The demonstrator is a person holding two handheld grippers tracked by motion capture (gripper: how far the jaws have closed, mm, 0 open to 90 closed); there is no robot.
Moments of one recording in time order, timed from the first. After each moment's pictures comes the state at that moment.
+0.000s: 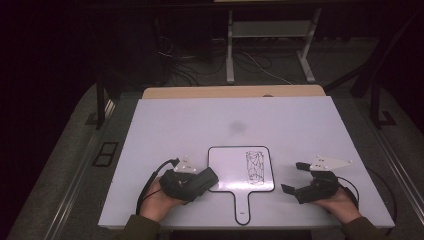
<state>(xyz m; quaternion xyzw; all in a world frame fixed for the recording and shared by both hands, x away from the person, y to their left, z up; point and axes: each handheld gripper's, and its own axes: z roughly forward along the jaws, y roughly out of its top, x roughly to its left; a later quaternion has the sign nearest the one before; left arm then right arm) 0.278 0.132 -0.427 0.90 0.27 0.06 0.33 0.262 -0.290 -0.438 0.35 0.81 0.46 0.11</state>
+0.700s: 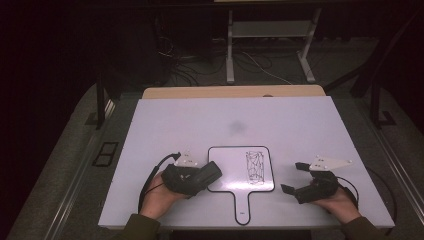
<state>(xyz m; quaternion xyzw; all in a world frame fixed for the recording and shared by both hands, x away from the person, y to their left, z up) 0.288 0.126 -0.416 0.89 0.26 0.06 0.36 0.263 -0.290 -0.439 0.35 0.81 0.46 0.10</state>
